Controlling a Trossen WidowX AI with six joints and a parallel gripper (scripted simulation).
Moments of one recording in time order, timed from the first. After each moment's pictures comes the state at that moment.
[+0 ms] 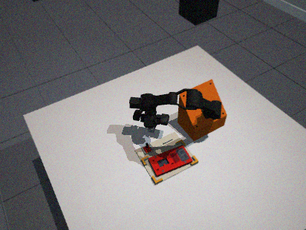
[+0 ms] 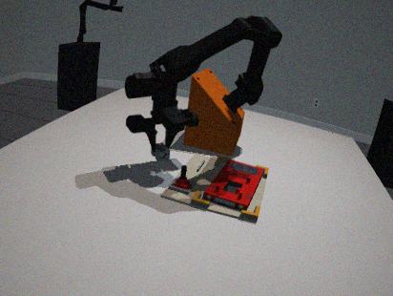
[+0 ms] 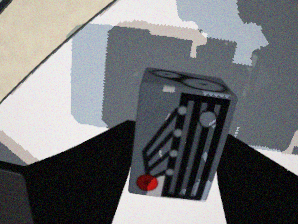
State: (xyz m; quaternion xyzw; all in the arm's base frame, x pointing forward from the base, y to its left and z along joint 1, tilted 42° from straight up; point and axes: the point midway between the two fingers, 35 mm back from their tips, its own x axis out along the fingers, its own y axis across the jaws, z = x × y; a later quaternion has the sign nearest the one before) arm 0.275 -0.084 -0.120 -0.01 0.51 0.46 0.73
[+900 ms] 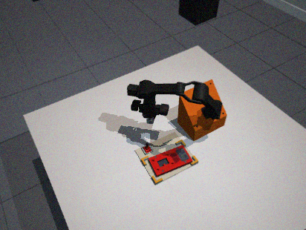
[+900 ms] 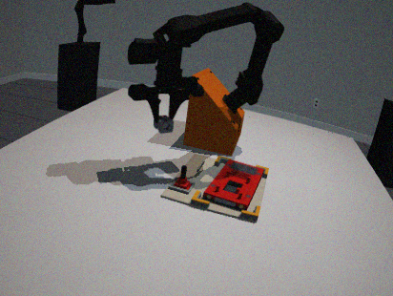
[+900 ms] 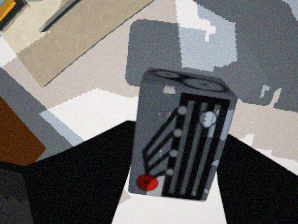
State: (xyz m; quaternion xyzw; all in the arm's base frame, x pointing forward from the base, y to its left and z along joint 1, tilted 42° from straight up) arm 0.276 -0.136 -0.055 -0.01 0.51 0.46 0.73
